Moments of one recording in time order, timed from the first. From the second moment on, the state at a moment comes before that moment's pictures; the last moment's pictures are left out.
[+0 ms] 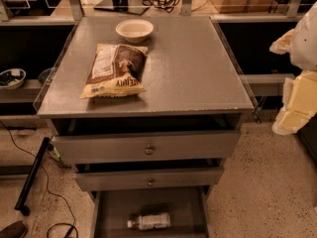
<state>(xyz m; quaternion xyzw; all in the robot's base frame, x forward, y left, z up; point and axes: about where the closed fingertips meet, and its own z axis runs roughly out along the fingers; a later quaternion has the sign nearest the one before) 0.438 -0.216 0.978 -0.60 0.78 -0.04 0.16</state>
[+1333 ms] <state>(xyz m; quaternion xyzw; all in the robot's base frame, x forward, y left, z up) 0.403 -0.187 0.901 -0.63 0.76 0.02 0.17</state>
